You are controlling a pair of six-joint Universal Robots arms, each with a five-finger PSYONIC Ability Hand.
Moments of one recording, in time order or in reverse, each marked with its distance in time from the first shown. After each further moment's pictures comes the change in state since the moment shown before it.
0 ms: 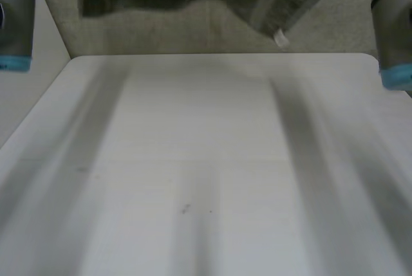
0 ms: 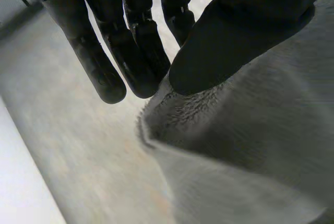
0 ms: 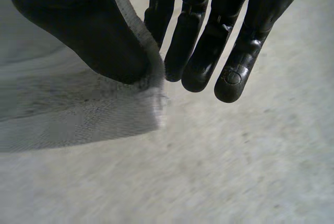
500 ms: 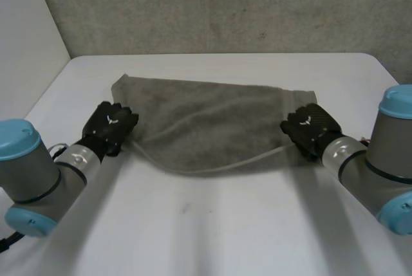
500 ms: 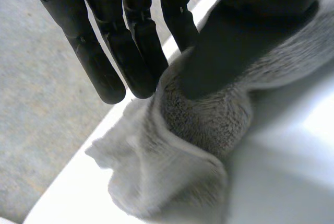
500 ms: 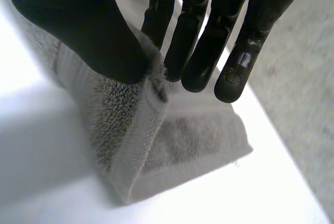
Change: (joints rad) left arm 0.056 -0.123 -0.753 -0.047 0.191 0.235; right arm -0.071 0.111 0.567 0.273 -0.215 -0.002; left_hand -0.166 -0.177 -0.175 -0.163 -0.158; right_hand 0.000 0.000 0.001 0.001 0.002
